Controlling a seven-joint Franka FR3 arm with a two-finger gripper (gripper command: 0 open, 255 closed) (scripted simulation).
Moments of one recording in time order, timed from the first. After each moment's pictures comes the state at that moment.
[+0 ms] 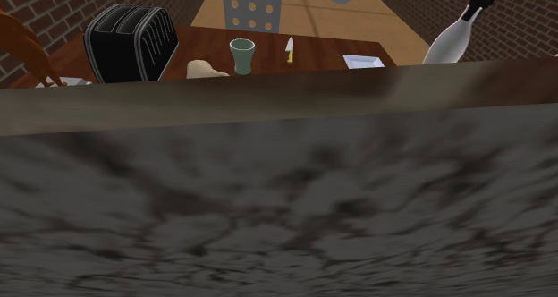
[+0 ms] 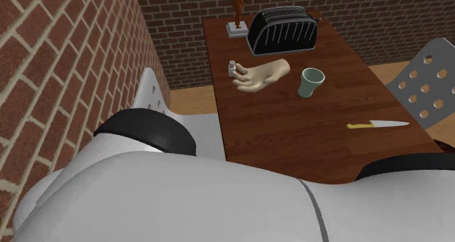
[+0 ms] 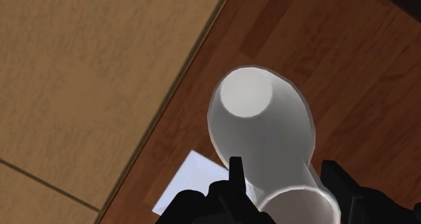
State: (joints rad) arm -0.35 -0.02 -0.74 -1.67 0.06 1.67 -0.99
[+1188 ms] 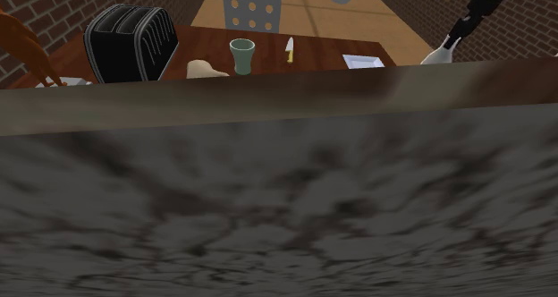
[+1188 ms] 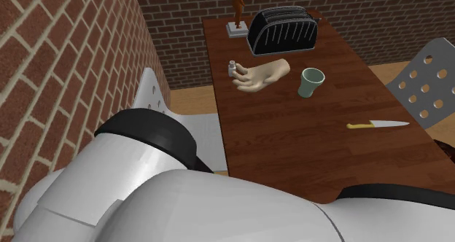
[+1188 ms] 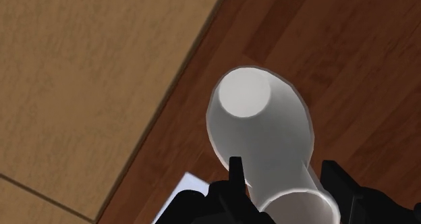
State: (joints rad) arm -0.35 -0.01 -0.74 -1.91 0.06 1.92 -1.00
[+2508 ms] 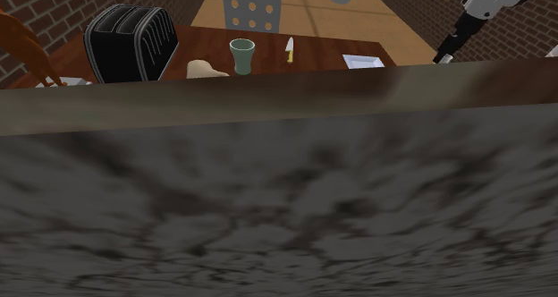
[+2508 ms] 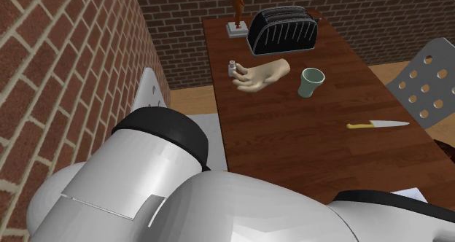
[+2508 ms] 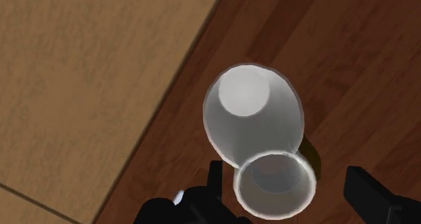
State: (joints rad) arm -0.35 0.03 -0.74 -2.02 0.10 2.06 -1.04
